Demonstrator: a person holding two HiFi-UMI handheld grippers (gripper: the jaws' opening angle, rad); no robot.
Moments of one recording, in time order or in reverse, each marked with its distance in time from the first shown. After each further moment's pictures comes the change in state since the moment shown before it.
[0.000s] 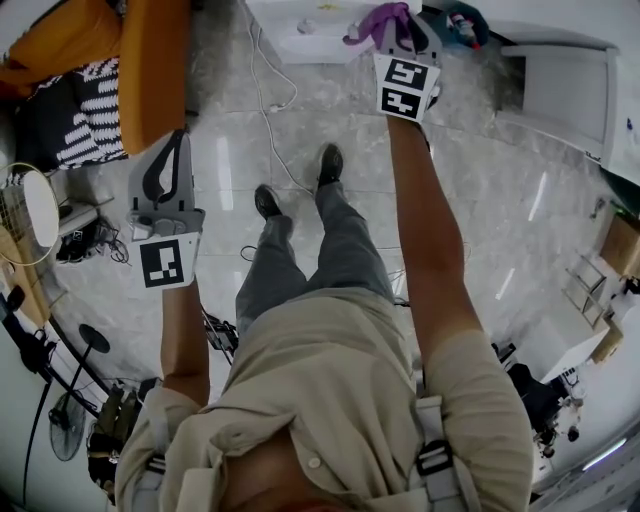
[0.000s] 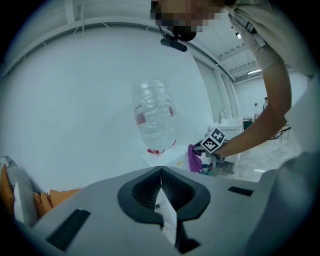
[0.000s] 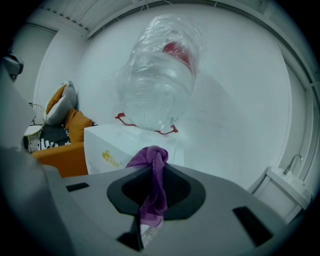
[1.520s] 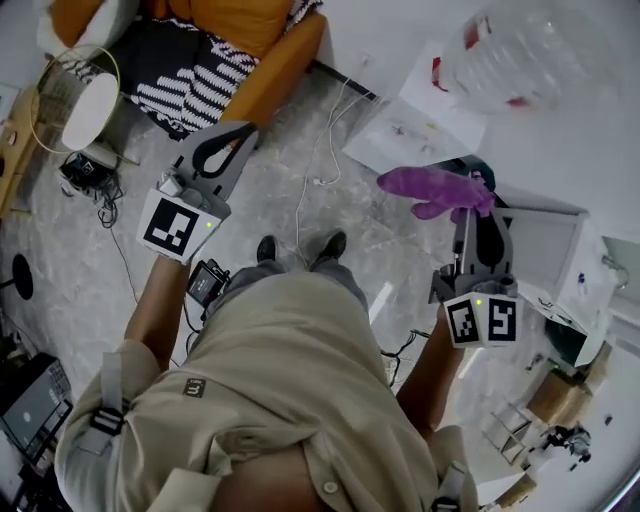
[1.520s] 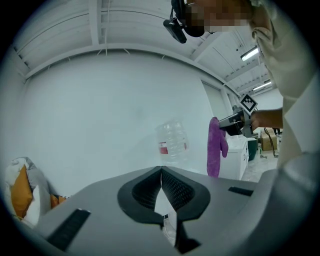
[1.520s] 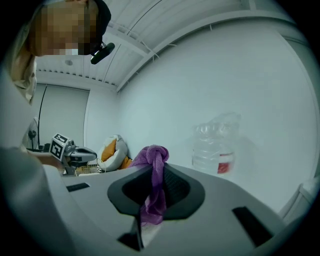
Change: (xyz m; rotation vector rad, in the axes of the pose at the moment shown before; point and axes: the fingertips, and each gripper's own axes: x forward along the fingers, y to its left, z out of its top) left arm -0.250 0.128 0.066 -0.232 -0.172 0.100; right arm -0.378 0.142 0.290 0.089 -0.292 0.468
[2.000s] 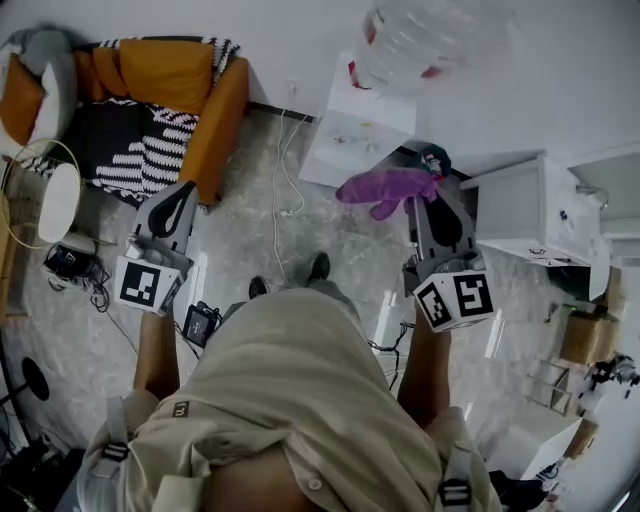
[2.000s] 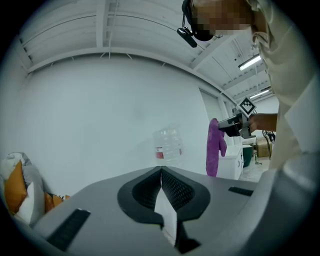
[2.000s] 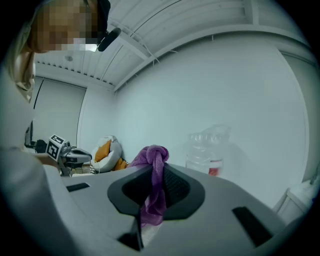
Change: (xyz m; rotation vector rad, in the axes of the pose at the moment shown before) left arm -0.040 -0.014 0.003 0.010 -0.015 -0.030; right arm -0.045 0.010 0.021 -0.030 -0.016 -0.052
